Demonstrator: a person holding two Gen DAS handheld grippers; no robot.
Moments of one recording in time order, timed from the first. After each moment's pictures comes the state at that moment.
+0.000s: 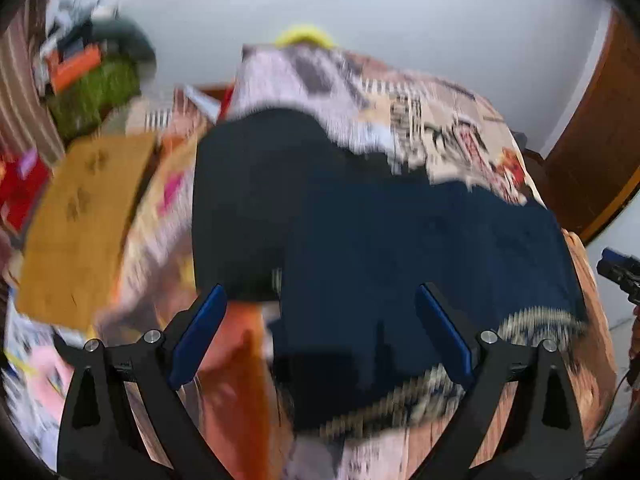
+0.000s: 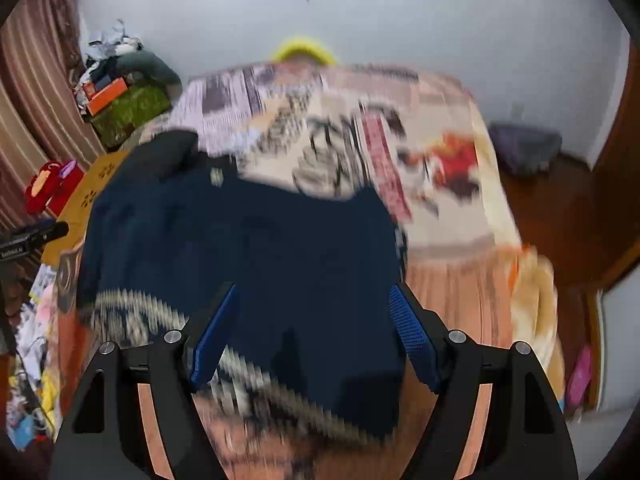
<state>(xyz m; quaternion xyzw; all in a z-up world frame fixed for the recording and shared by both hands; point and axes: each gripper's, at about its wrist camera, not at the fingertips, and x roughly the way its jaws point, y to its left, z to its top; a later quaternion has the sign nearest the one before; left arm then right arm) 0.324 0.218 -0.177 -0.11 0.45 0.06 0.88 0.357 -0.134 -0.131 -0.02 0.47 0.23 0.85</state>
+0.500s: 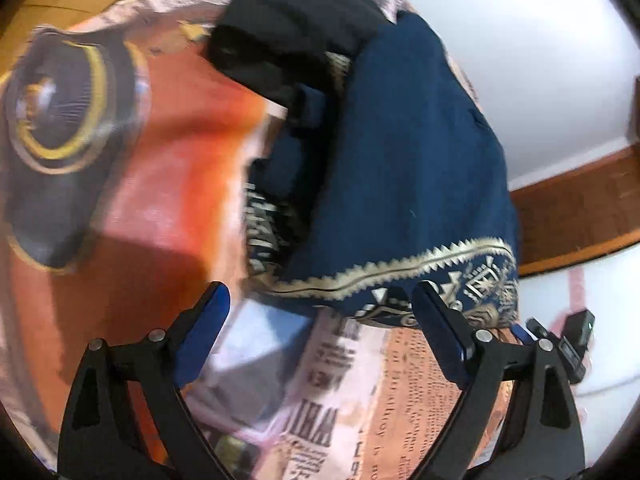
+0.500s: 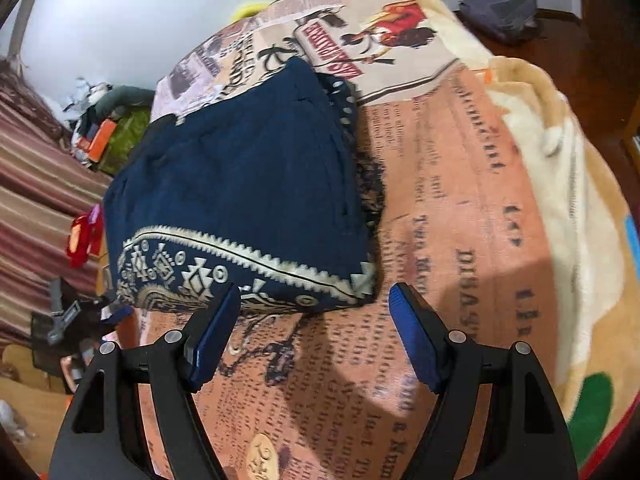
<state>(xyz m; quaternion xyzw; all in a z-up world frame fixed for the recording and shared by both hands) 0.257 0.235 -0.287 -0.37 0.48 -0.03 0.79 0.318 -0.202 -0.195 0.15 0.56 0.24 0.78</state>
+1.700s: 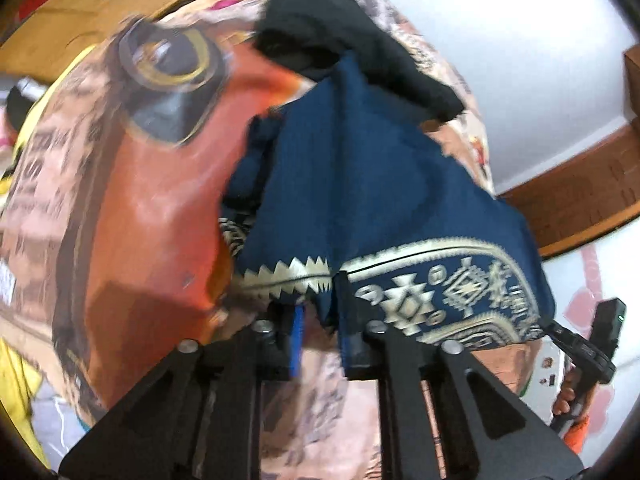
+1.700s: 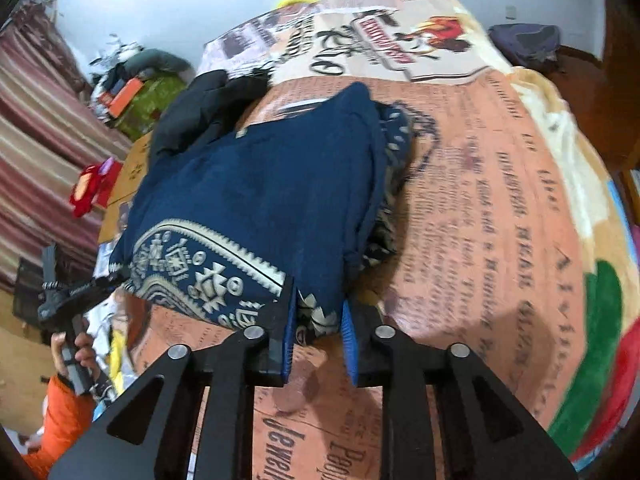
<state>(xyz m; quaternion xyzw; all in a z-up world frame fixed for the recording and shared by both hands) 0.156 0.212 -0.258 -0.33 0.47 0.02 0.82 0.221 -0.177 -0.170 0.08 0.54 0.25 0.80</state>
